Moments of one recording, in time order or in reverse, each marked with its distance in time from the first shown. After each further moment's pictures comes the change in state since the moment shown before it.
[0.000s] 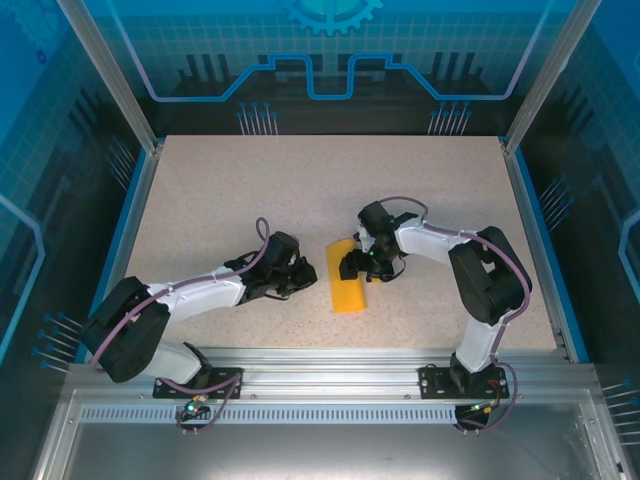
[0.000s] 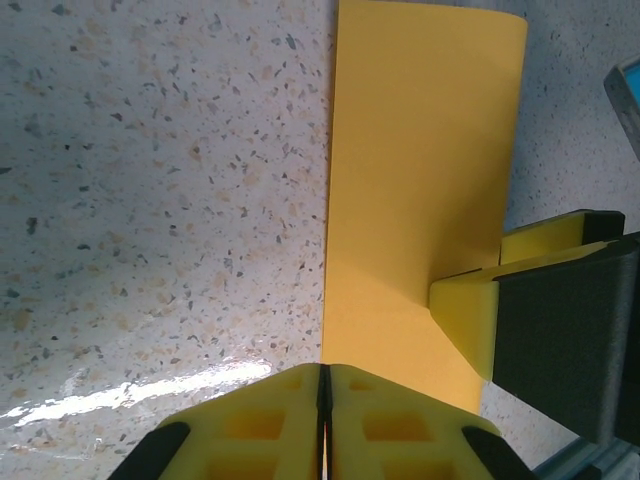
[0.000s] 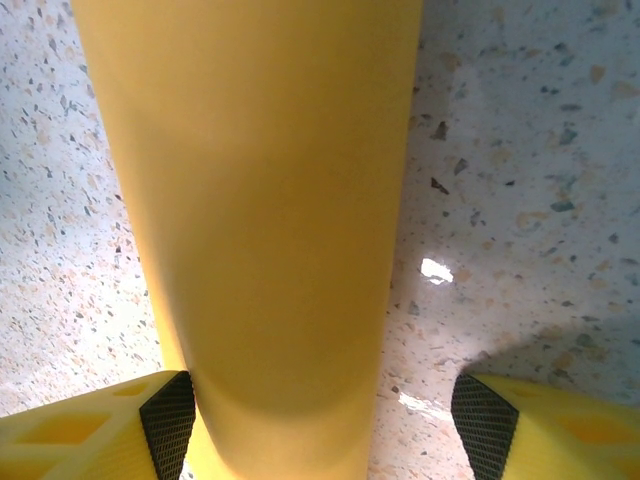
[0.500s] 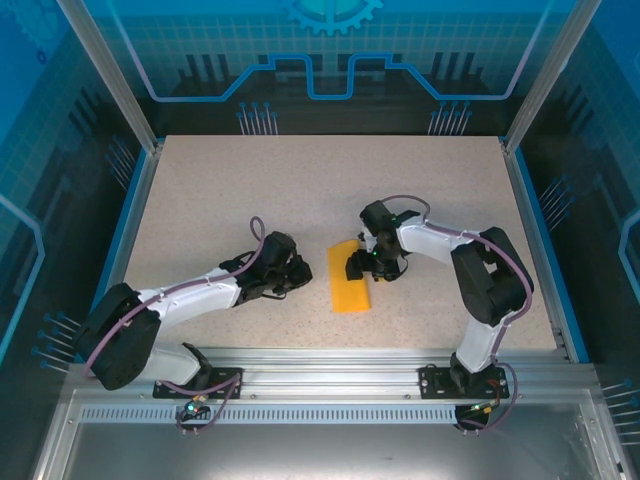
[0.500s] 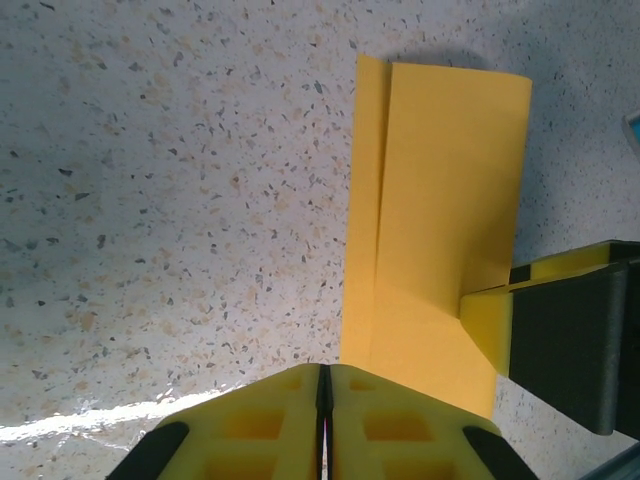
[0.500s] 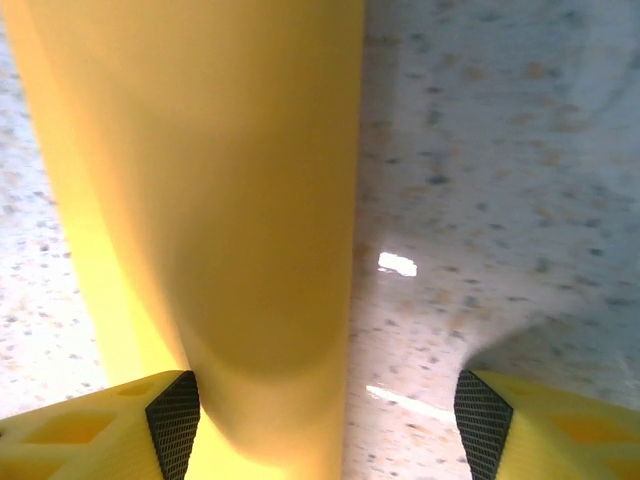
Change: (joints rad) left arm 0.000 -0.050 0.000 -0.047 -0.072 0.000; right arm -0.006 -0.014 0.018 -0.077 0.095 -0.015
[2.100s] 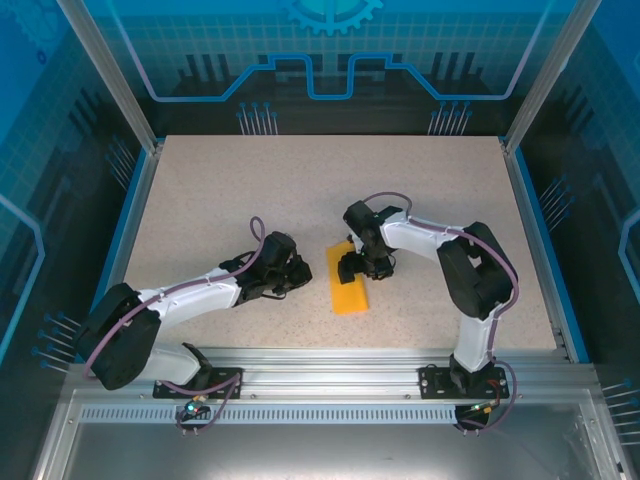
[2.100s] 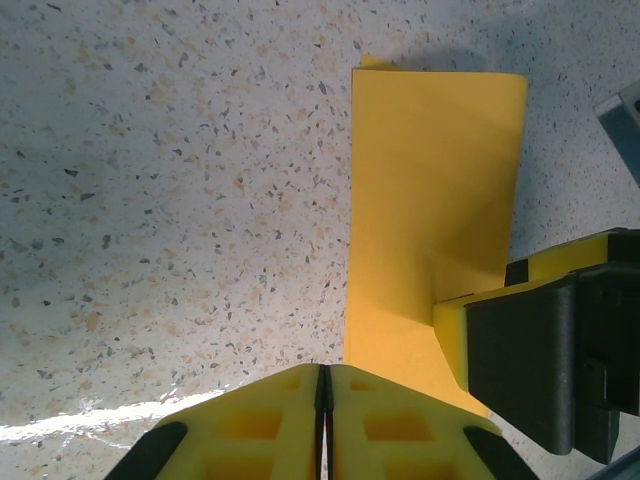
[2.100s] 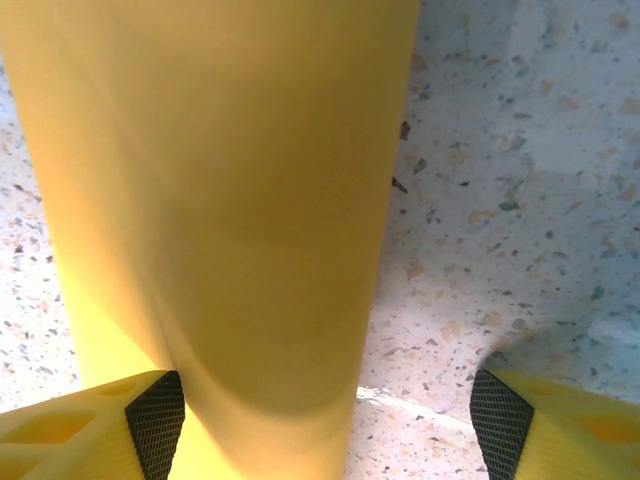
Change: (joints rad) left arm 0.000 0.002 0.003 -0.007 -0.002 0.000; right arm 0.079 0.085 0.116 -0.098 0.095 -0.032
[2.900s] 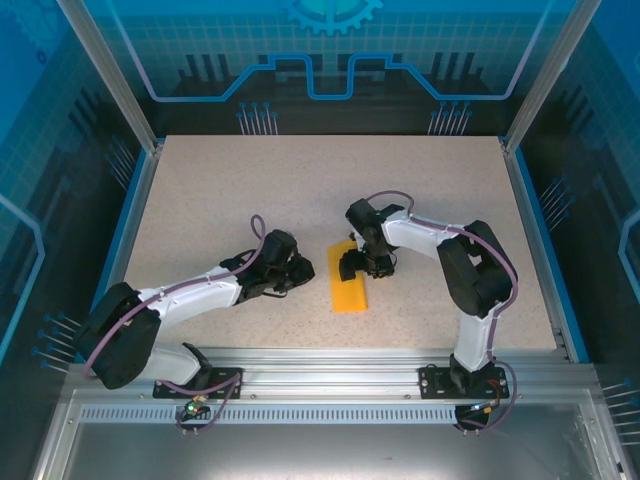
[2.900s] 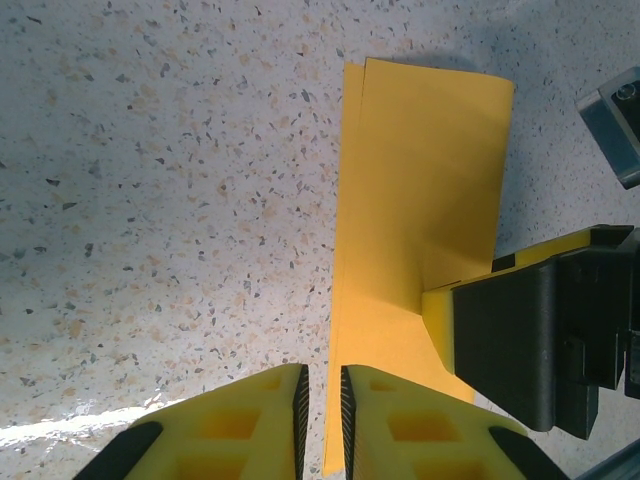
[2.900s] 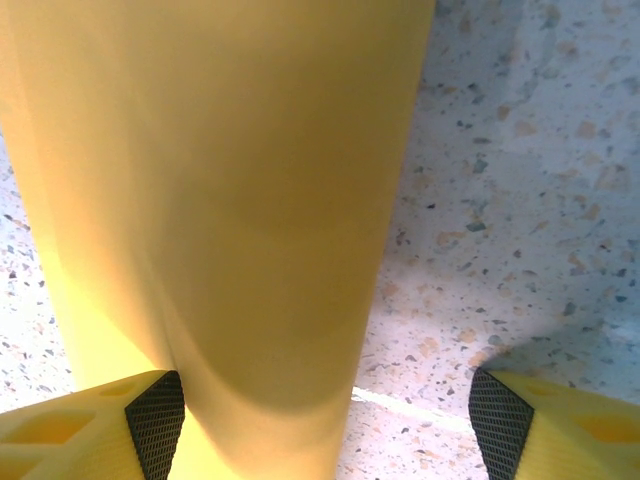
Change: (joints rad) left arm 0.000 0.004 0.015 -0.001 0.003 0.000; right arm -0.021 0.009 0.006 0.003 -0.008 0.015
